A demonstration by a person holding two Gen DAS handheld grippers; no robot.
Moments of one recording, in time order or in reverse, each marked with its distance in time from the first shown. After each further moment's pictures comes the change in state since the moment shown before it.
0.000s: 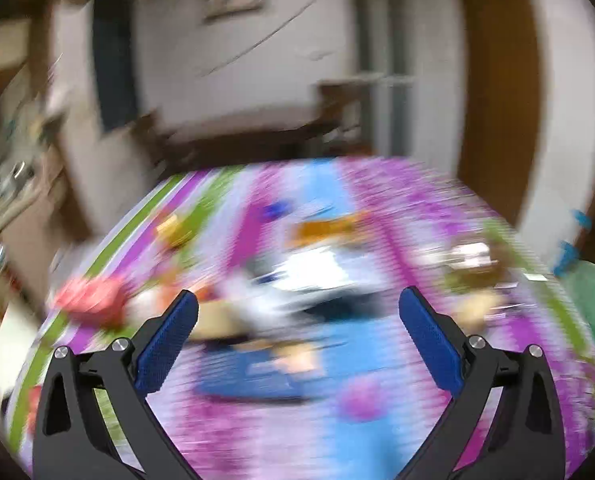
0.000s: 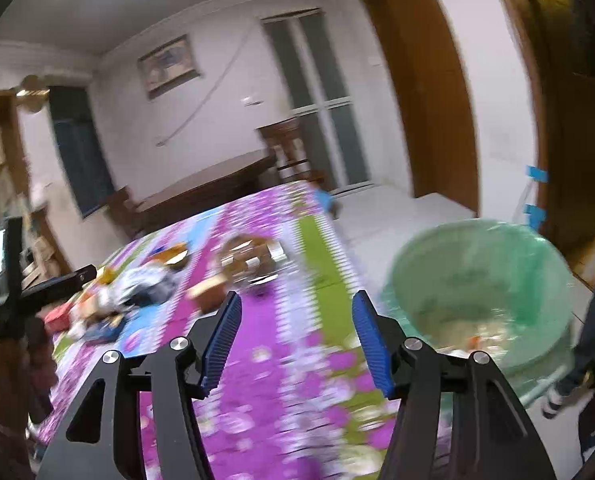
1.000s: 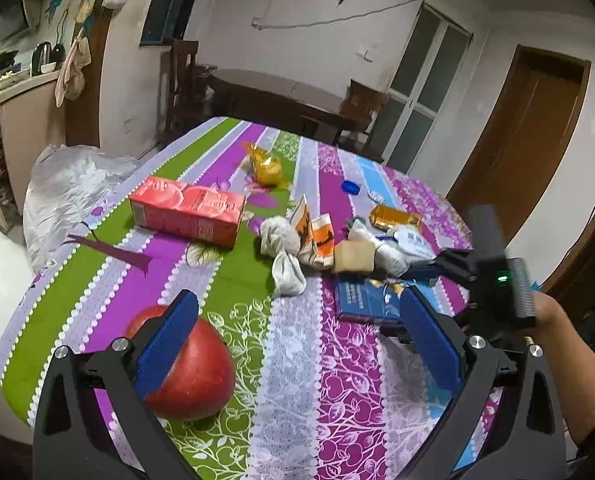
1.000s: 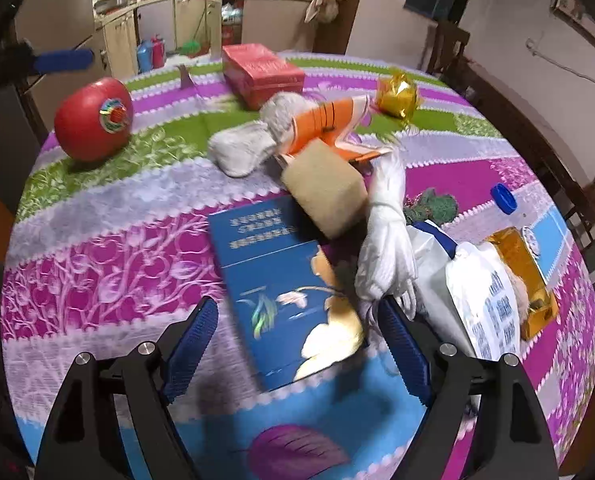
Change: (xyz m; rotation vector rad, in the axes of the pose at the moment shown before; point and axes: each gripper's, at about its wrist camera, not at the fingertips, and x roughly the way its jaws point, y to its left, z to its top) left arm -0.062 0.180 -0.053 -0.313 0.019 -0.196; right arm 0.241 0.326 -0.038 -1.129 0.604 0.683
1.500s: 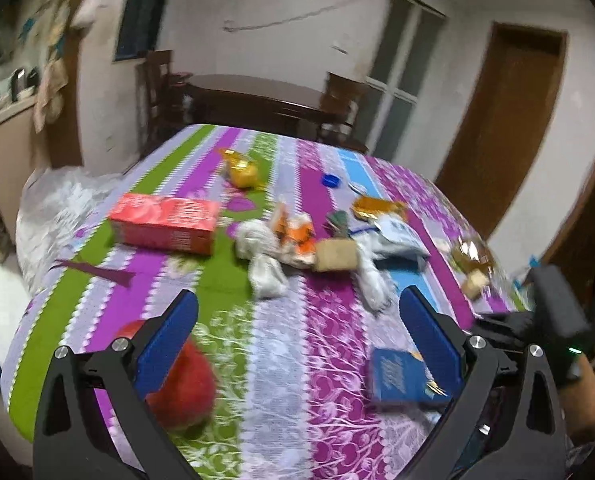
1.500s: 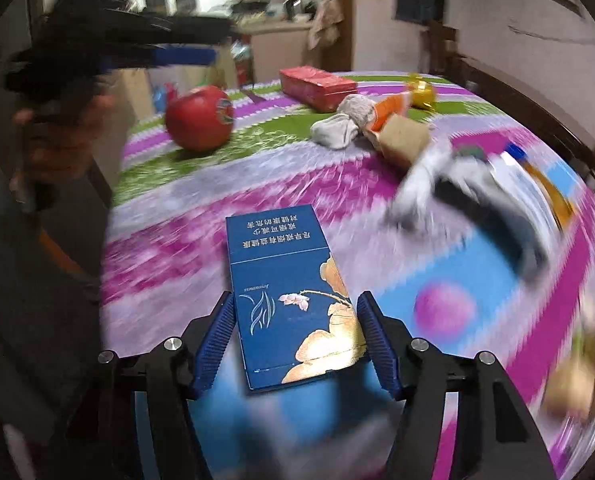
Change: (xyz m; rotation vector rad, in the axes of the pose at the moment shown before) left arm 0.012 -0.032 -0.005 0.150 0.034 -0.032; right arm -0.068 0.077 -0.084 0.173 -0.153 0.102
